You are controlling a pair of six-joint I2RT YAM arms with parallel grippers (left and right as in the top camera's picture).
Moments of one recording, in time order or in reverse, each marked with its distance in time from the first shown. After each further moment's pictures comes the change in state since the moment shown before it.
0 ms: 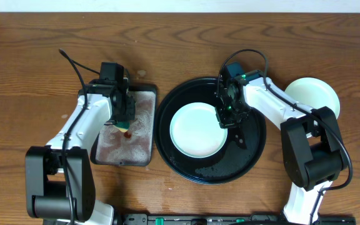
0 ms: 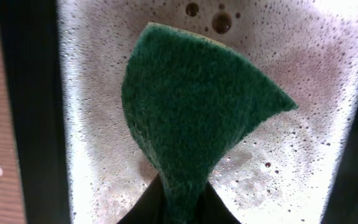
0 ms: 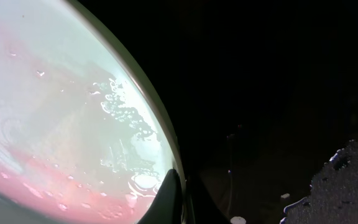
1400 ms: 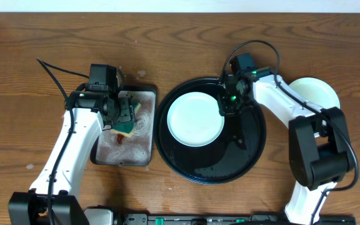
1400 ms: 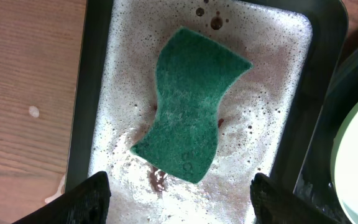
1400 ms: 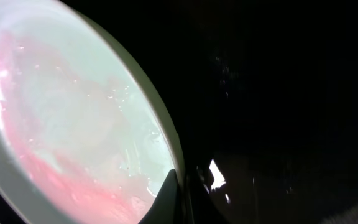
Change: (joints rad) left arm 0.000 -0.223 0.002 -0.139 0.010 -0.137; right arm -0.071 -0.025 -0.001 0.173 -0.131 -0.006
